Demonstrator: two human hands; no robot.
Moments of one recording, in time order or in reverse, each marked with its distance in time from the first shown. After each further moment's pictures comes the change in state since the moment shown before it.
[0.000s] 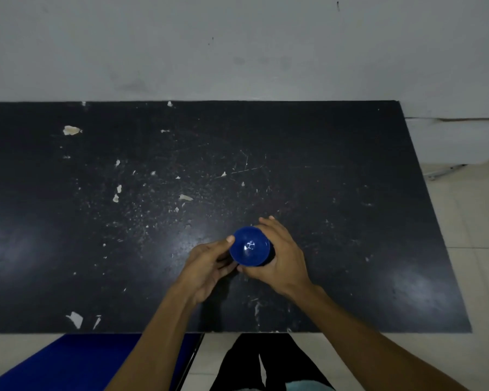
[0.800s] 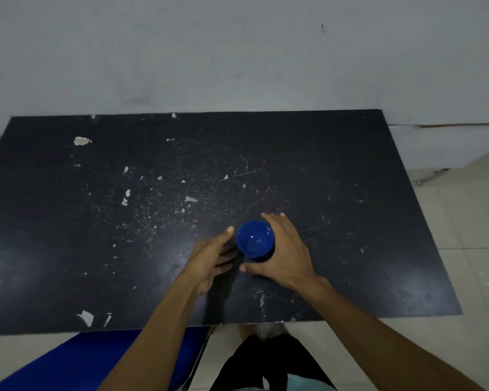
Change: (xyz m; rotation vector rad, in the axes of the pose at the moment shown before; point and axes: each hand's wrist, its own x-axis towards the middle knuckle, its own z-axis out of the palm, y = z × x) left_hand -0.021 0.006 -0.006 0.228 0.057 0.007; right_hand -0.016 -0.020 -0.007 -0.180 -0.016 0.042
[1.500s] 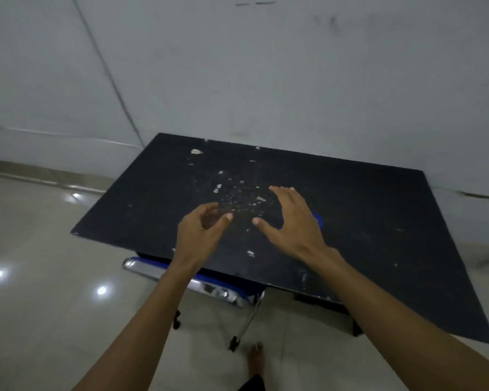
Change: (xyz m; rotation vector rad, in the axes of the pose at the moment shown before) left_hand -0.234 -0.037 -0.081 0.341 0.636 0.787; right_hand -0.122 -0.159 -0.006 -0.121 0.138 -0.454
